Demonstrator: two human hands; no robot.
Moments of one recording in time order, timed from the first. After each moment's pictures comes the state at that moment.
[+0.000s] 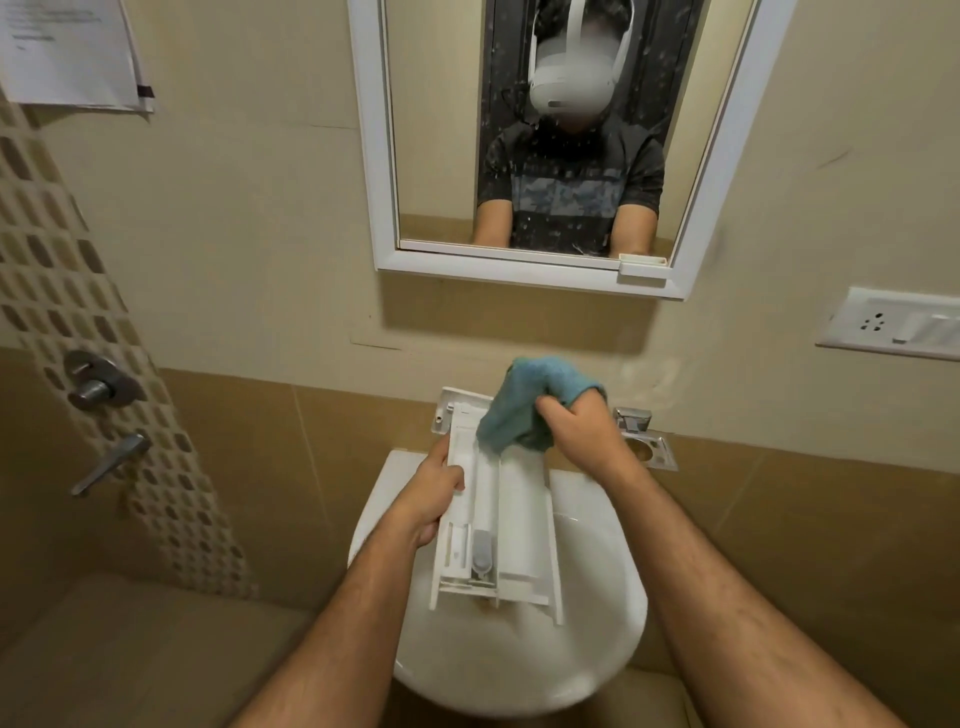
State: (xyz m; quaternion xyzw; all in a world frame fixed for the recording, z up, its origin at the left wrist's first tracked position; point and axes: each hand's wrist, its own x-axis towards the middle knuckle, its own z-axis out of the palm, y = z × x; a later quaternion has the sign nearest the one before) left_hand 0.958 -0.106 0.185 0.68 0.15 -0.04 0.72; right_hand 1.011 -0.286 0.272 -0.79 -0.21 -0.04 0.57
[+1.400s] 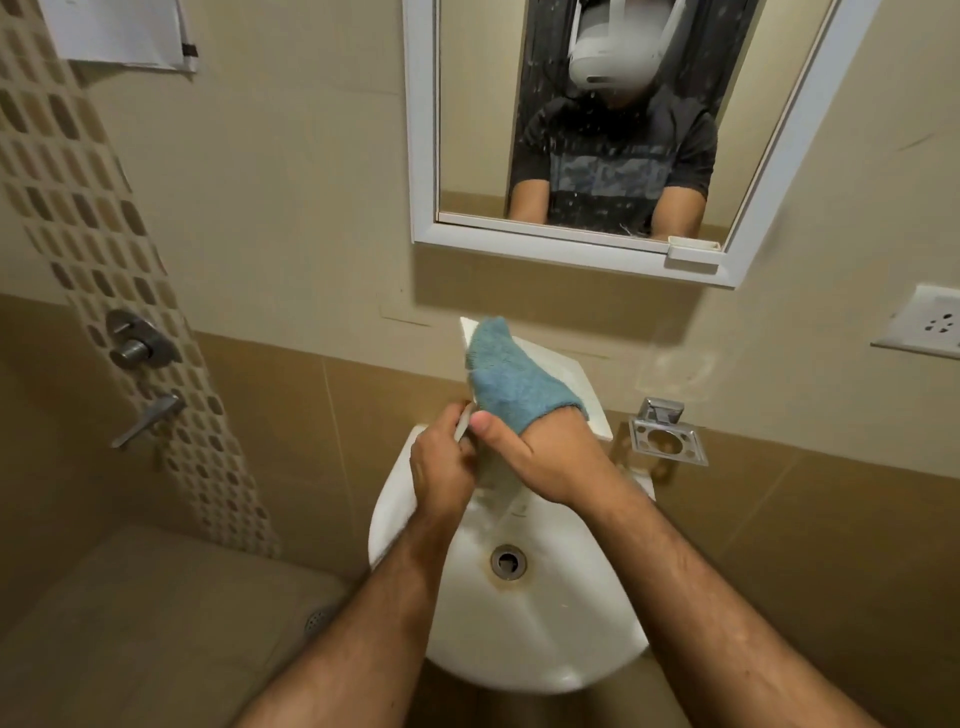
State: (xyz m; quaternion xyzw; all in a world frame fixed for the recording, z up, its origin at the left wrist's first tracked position) left_hand 0.950 -0.112 0.183 0.81 0.19 0.29 0.47; right_hand 0.956 -0.243 0.278 -0.86 -0.38 -0.08 0.33
